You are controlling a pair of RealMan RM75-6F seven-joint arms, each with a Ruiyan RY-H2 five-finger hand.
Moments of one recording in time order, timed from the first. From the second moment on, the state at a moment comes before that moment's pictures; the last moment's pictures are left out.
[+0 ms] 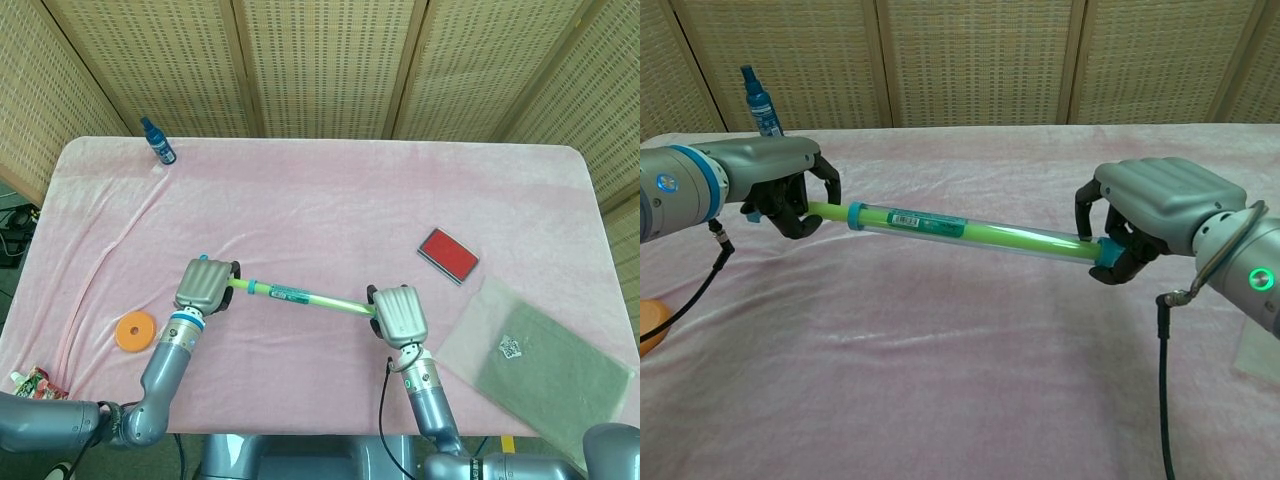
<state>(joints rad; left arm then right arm) -0.87 -1.52 -0.18 -1.81 0.56 1.21 0.79 0.58 -1.74 0.20 -1.73 -1.01 1.33 -0.88</state>
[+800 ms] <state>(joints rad) -0.82 -1.33 -0.14 -1.94 0.54 1.13 0.69 0.51 -1.60 0.14 -1.77 -1.04 1.34 -0.75</state>
